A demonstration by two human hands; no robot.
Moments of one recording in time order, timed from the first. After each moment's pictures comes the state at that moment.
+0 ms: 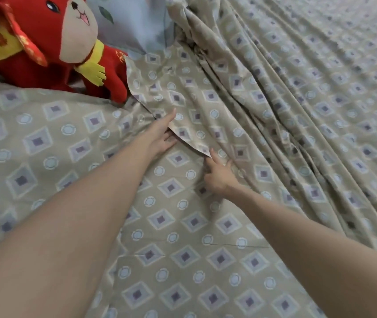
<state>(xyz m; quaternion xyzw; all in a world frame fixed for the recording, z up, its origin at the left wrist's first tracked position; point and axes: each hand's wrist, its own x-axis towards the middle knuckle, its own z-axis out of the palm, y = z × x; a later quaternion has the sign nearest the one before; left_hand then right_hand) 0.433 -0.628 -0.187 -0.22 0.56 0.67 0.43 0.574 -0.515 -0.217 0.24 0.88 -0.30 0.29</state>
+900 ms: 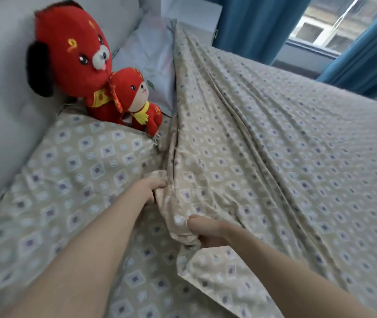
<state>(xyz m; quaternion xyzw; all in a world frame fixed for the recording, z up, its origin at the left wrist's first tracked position) 0.579 -0.739 -0.001 -0.29 0.65 0.51 0.48 0.698 -0.616 -0.002 0.26 0.59 -0.59 0.49</state>
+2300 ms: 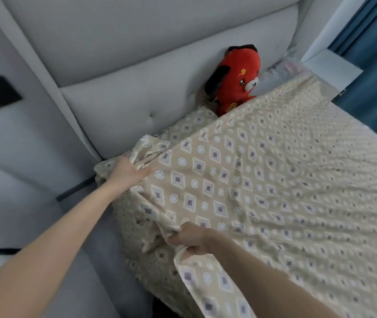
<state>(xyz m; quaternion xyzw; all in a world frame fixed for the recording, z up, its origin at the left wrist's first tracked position) 0.777 -1.038 0.129 -0.29 0.78 0.54 0.08 0.805 -0.827 0.089 0.04 0.70 -0.38 0.61</state>
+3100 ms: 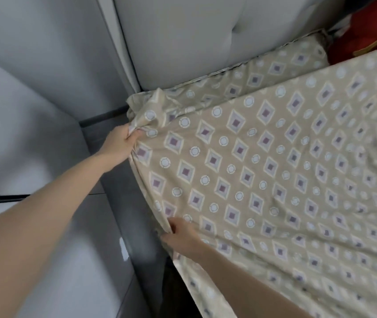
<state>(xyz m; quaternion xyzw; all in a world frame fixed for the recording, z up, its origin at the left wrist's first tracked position) 0.812 -1.179 -0.092 -0.35 0.79 0.49 0.07 0.859 -0.938 -0.134 -0.10 0.76 -0.25 0.59</state>
